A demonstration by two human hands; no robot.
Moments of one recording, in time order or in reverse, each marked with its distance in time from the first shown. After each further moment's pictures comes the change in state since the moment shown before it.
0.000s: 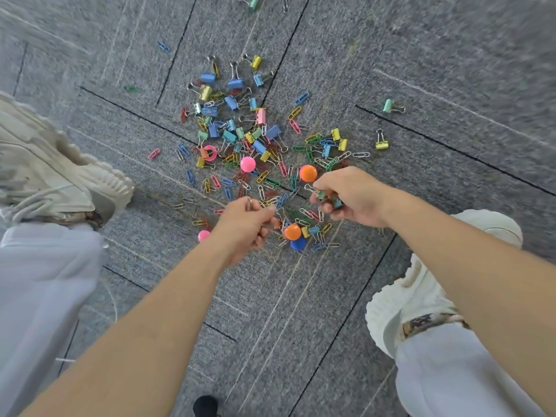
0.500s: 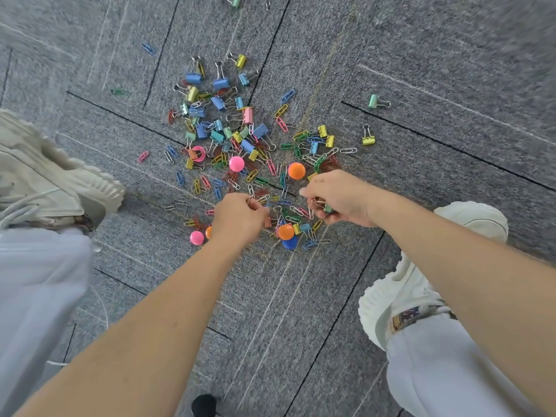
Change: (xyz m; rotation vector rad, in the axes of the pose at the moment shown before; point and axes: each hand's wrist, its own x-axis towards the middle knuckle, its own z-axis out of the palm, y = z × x) left_hand 0.013 0.000 0.017 0.674 0.305 0.235; right_hand -0.006 0.006 -0.002 -0.199 -0.006 0.029
